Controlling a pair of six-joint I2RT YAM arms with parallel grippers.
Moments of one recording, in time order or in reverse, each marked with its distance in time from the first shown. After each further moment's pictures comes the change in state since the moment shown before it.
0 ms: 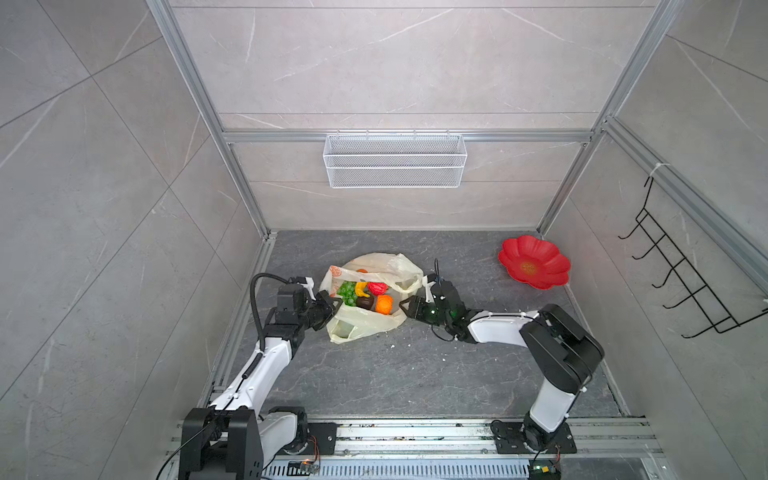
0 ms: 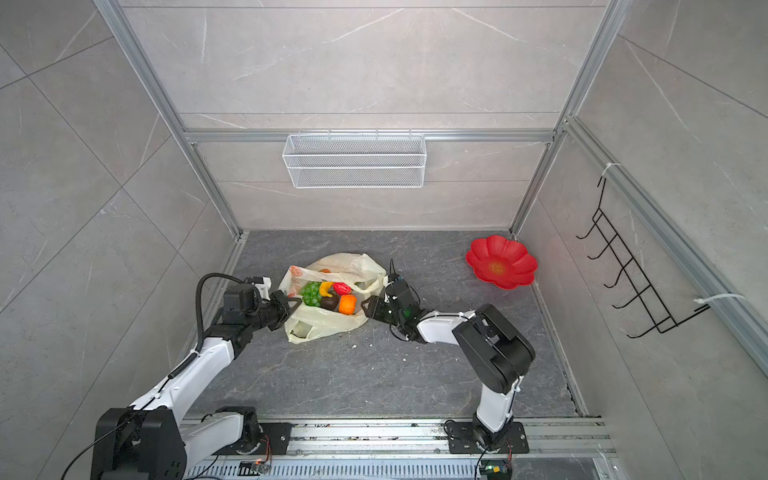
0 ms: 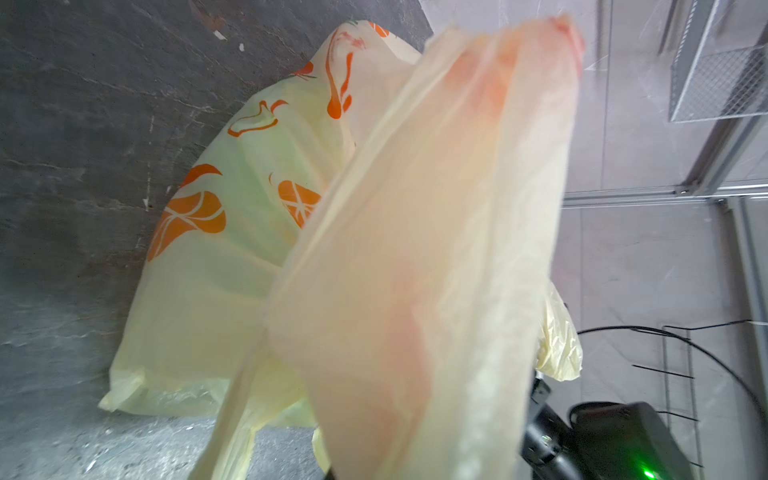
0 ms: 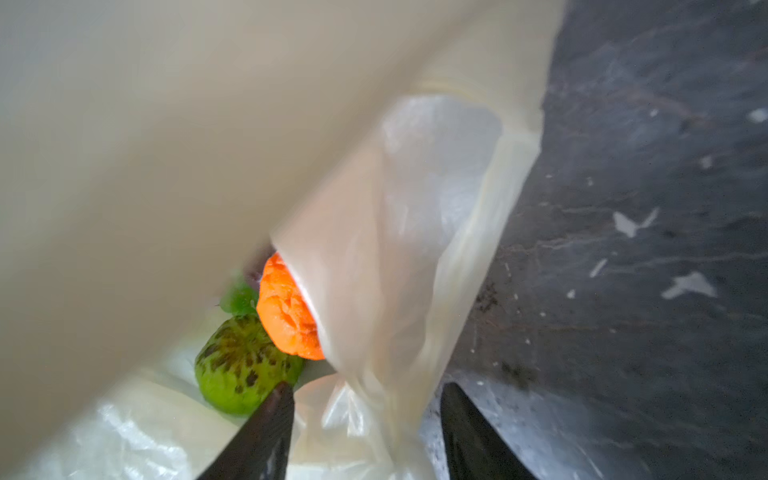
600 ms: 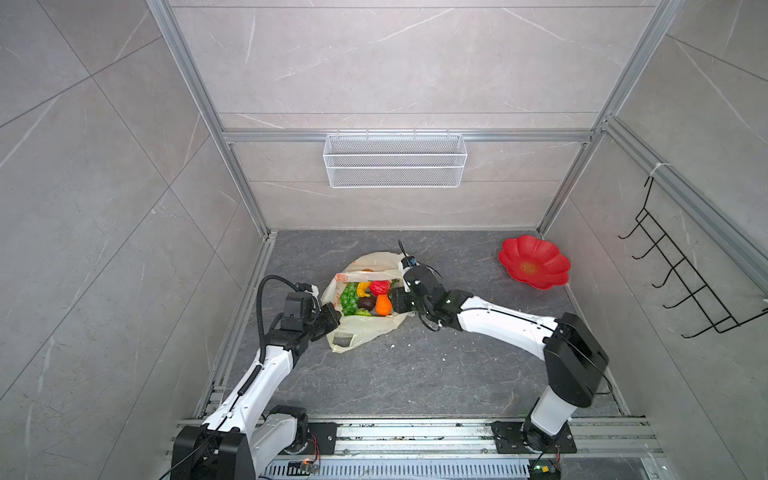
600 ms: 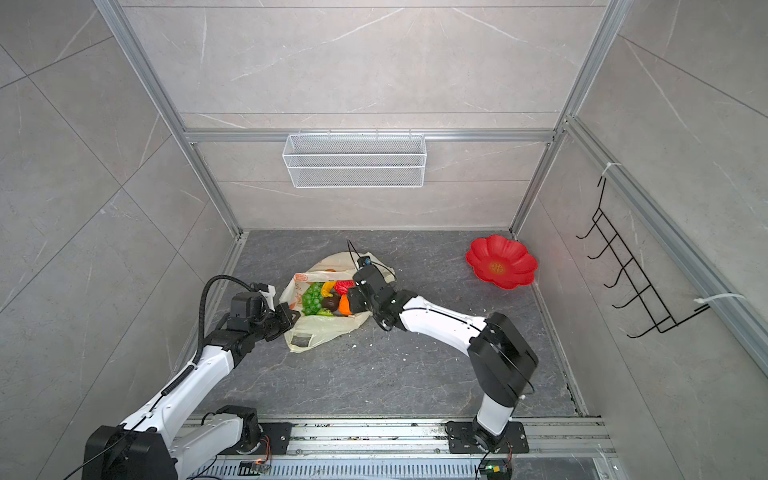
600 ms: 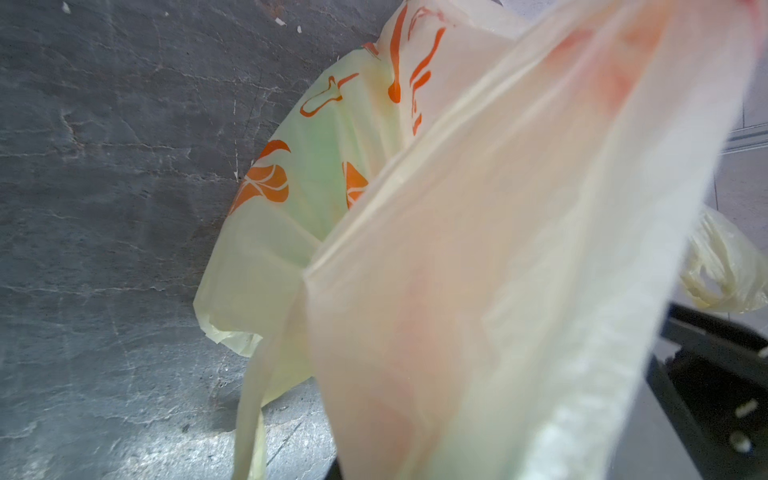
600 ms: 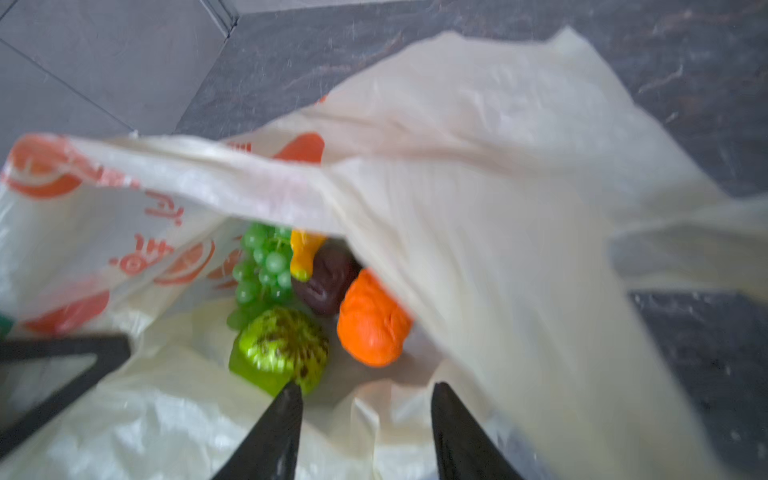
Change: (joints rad) left arm -0.068 -0.094 -0.056 -0.119 -0.154 0.135; right arm 0.145 0.087 0.475 -0.464 0.275 -0.328
